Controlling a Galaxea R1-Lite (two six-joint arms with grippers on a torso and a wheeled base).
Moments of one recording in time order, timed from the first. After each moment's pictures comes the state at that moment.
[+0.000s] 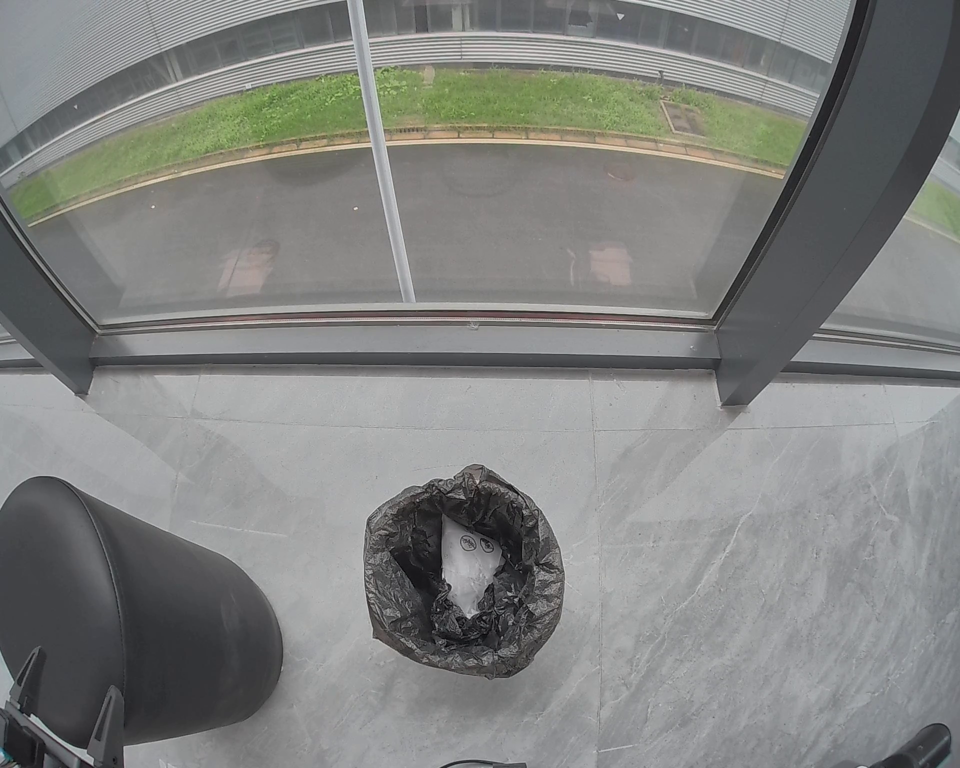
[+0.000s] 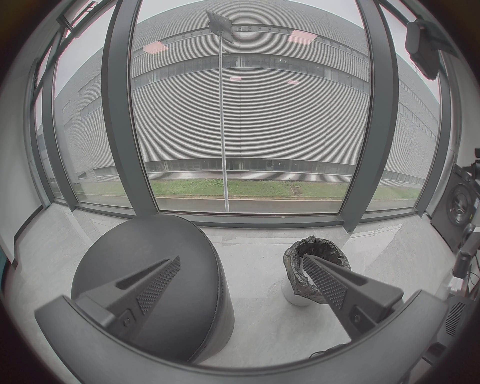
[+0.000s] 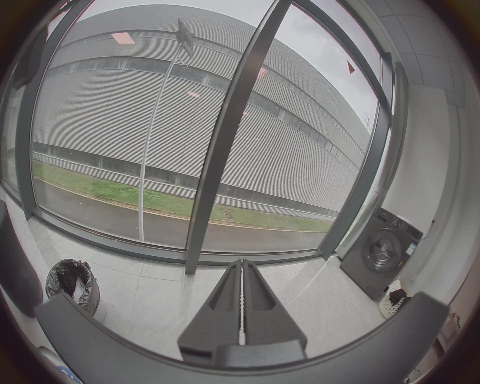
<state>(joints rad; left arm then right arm) 0.00 0.02 -0.02 -0.02 -0.01 -0.01 0.00 0.02 -0.50 0.26 -0.45 -0.21</state>
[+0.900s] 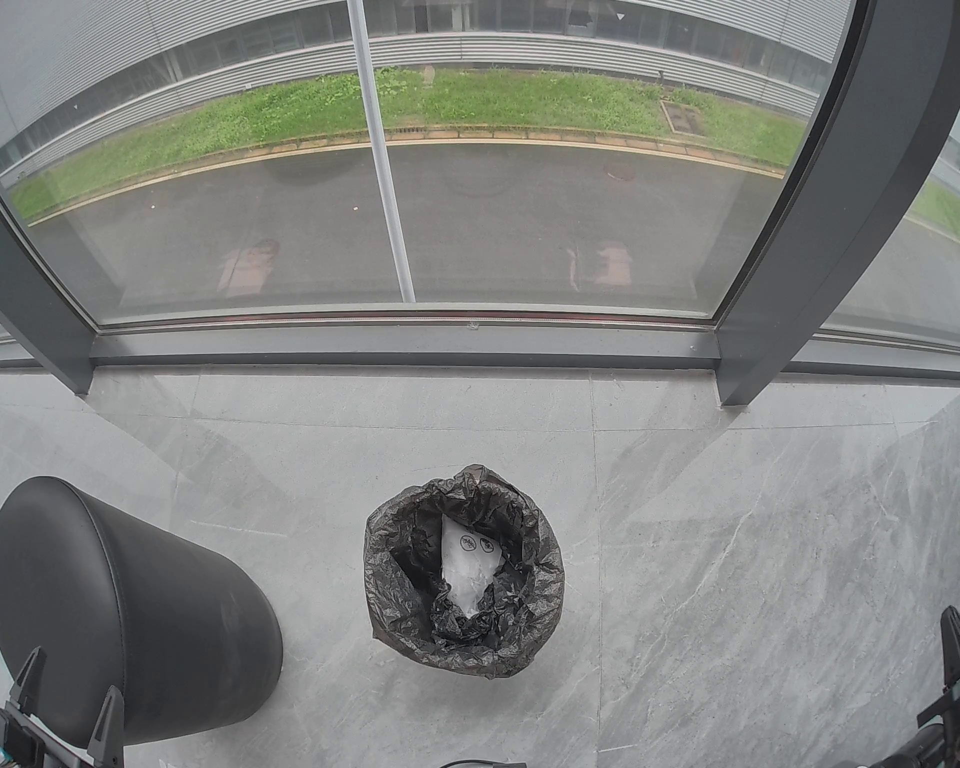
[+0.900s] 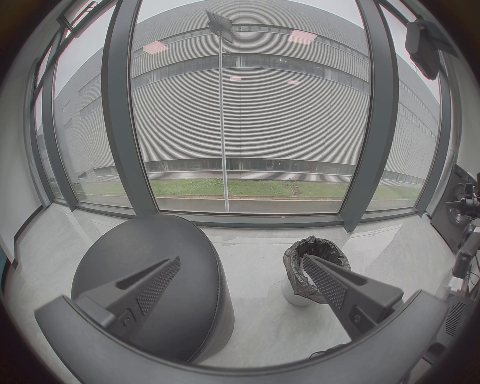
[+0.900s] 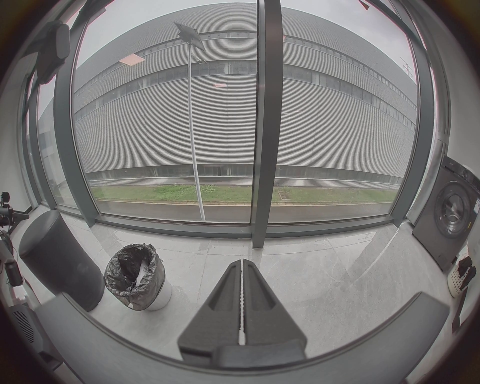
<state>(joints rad) 0.00 0.02 -0.02 -0.02 -0.01 -0.01 0.00 0.01 -0.02 -0.05 -0.06 0.01</state>
